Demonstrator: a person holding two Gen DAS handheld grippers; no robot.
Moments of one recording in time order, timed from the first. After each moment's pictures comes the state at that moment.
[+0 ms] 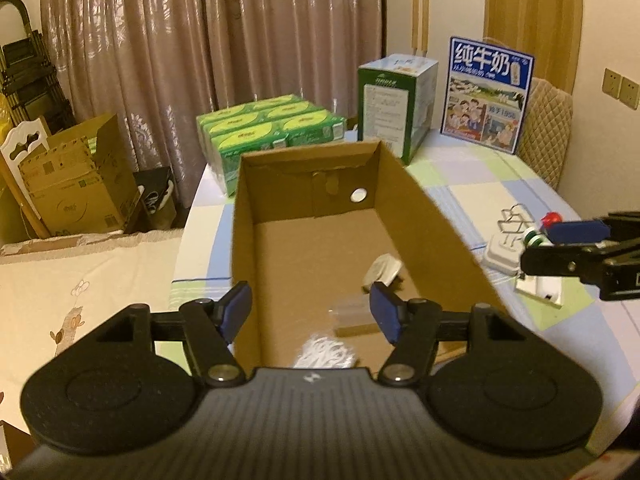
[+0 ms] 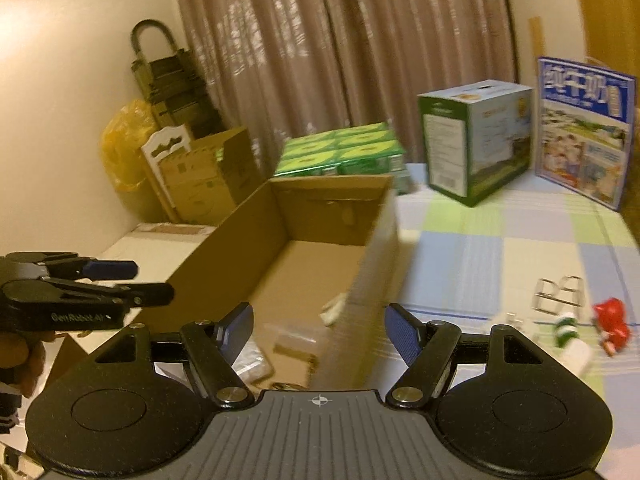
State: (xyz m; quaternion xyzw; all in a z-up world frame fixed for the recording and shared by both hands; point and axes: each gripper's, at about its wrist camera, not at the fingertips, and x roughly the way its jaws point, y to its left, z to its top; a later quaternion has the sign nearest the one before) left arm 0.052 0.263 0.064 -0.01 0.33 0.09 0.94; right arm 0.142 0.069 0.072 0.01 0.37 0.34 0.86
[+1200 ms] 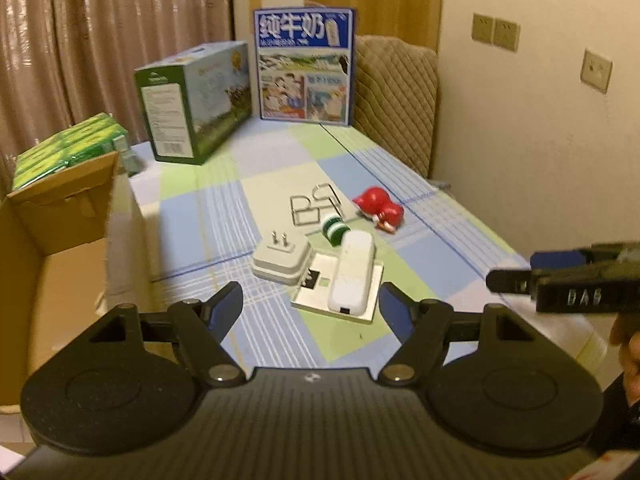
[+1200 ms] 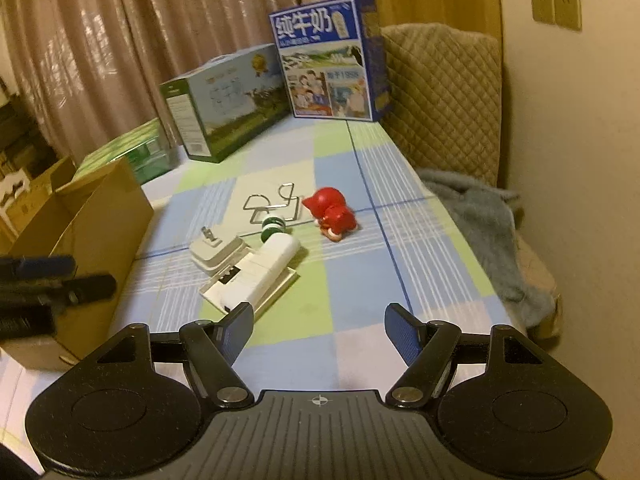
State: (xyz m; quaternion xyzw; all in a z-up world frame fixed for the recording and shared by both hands) left arm 0.128 0.028 0.017 0.03 0.34 -0.07 0.94; right arm 0.125 -0.171 0.032 0.06 0.42 0.10 0.90
